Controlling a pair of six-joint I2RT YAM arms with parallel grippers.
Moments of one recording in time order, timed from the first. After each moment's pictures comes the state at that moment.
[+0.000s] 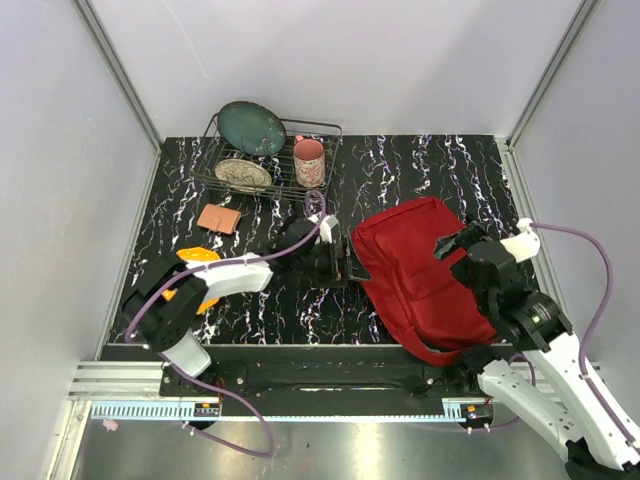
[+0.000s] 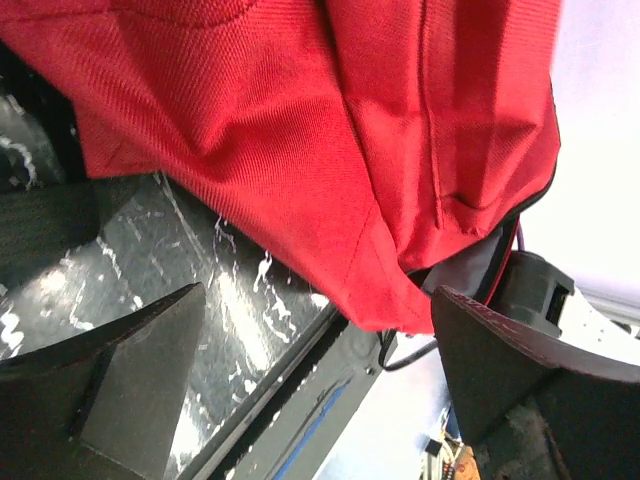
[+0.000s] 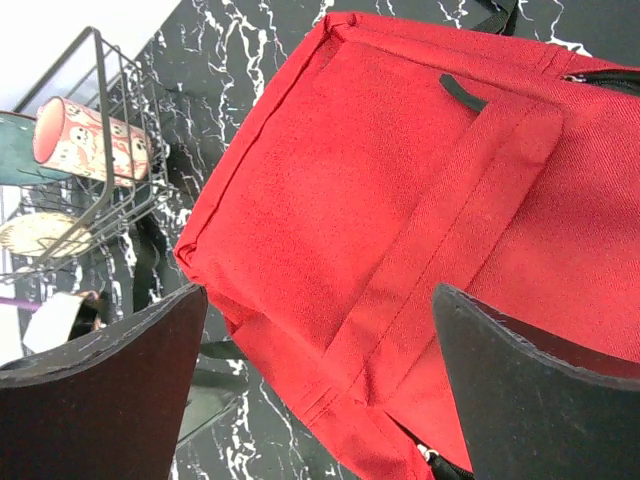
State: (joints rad) left arm -0.76 1.58 0.82 0.15 0.46 -0.93; right arm 0.54 0.64 0.87 -0.80 0.57 0.98
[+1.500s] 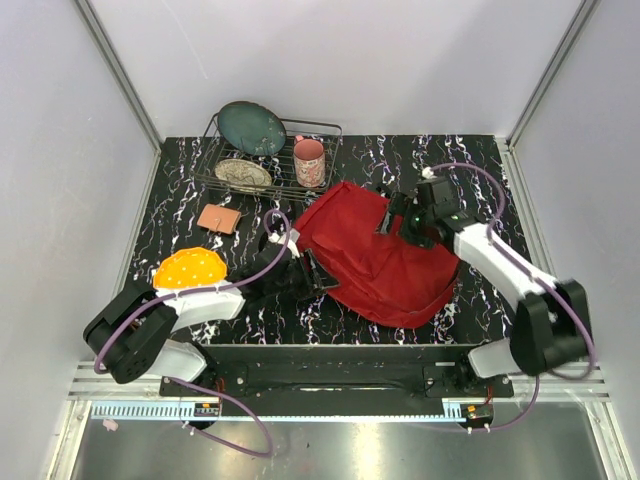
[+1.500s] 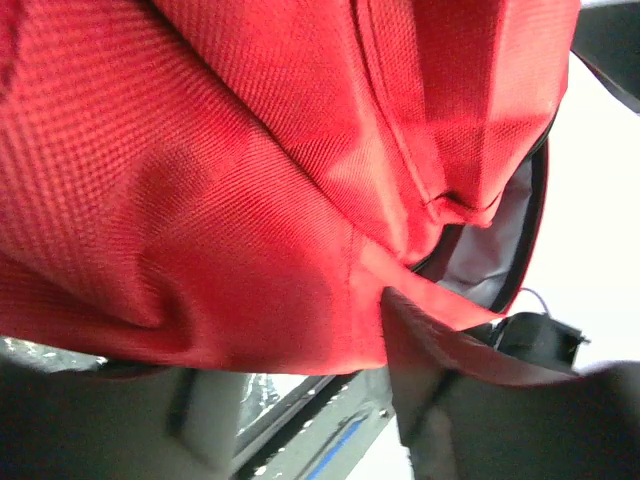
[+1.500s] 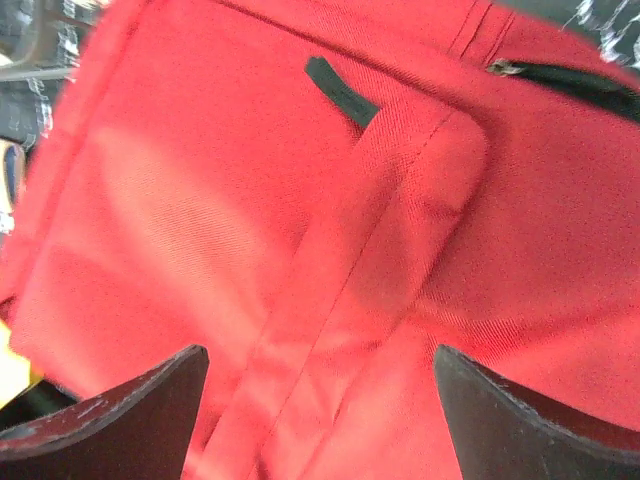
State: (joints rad) left arm -0.75 1.38 0.50 0.32 0.22 -1.10; right arm 0.34 1.46 1.01 -0.41 -0.14 0.62
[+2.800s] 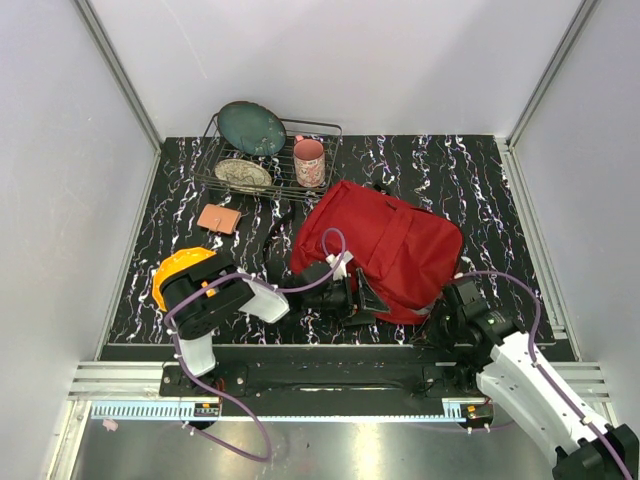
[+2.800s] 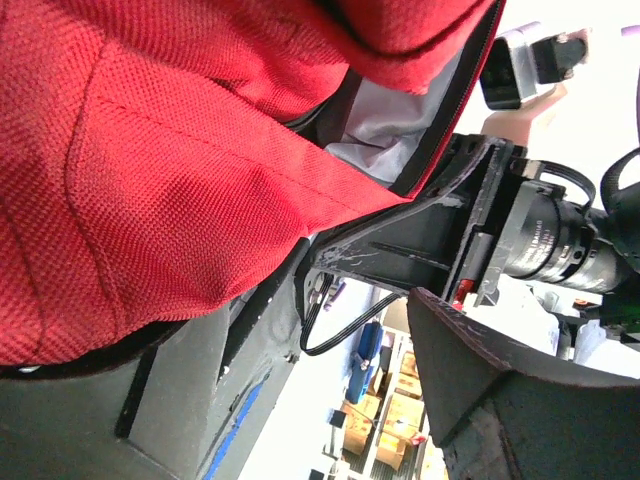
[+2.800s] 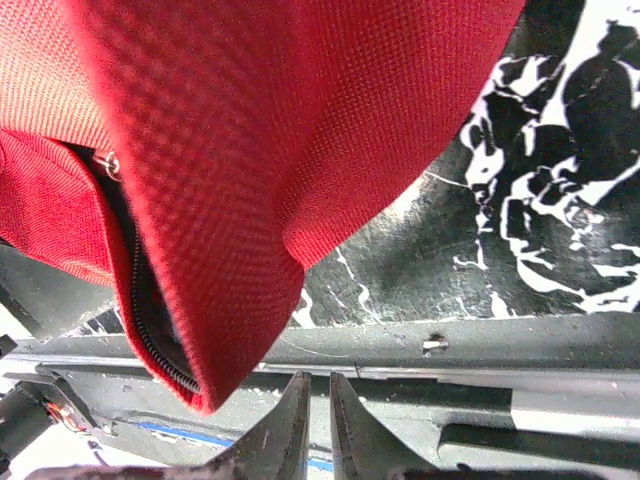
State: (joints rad) left arm -0.99 1.81 0.61 0.80 0.43 -1.37; right arm 0.41 0.60 0.36 -0.89 -0.24 0.96
